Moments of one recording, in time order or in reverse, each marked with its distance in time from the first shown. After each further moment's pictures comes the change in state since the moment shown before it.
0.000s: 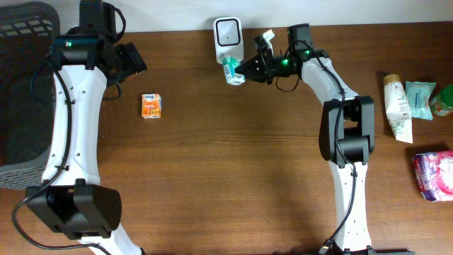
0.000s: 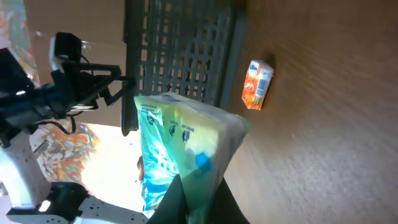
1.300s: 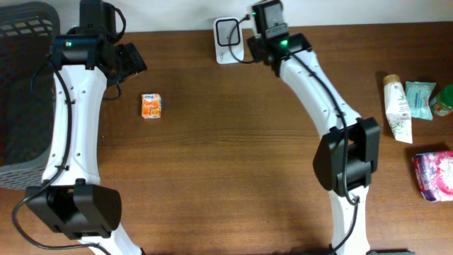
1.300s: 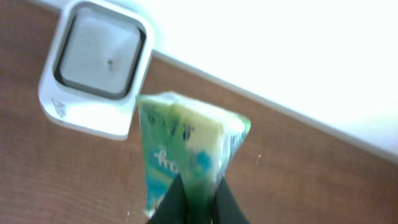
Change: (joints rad) left arm 0.000 0.000 0.000 0.001 0.000 0.000; right arm 0.246 -0.323 -0.001 -0.085 1.822 -0.588
